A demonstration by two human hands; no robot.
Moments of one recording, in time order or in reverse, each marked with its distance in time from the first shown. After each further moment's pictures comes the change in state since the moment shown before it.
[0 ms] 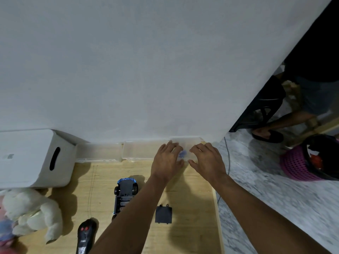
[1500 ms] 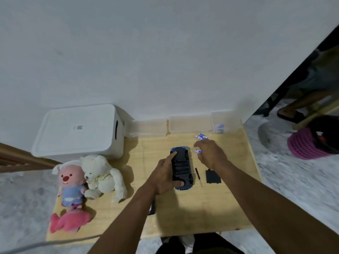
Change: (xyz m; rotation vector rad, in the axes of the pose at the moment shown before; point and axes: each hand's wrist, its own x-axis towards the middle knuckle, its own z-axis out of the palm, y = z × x) left_hand -0.214 -0.143 -0.078 -0.652 -0.518 -0.337; right_hand -0.030 -0.188 0.033 0.088 -0.423 0.240
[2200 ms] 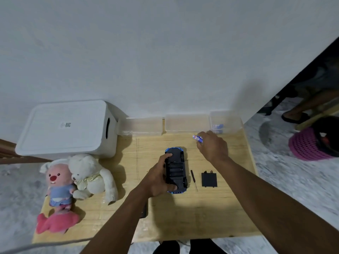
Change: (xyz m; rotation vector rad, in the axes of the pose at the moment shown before) left_hand 0.018 0.001 0.012 -0.178 0.001 -0.040; right_hand 0.027 0.017 -0.010 -0.056 0.184 0.127
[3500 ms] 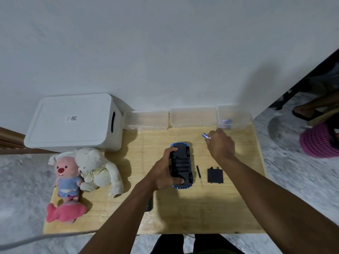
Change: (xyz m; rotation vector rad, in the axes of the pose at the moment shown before) left_hand -0.002 0.012 -0.004 -0.068 -0.007 -0.045; right_hand -0.001 0.001 0.015 0.040 -0.017 0.122
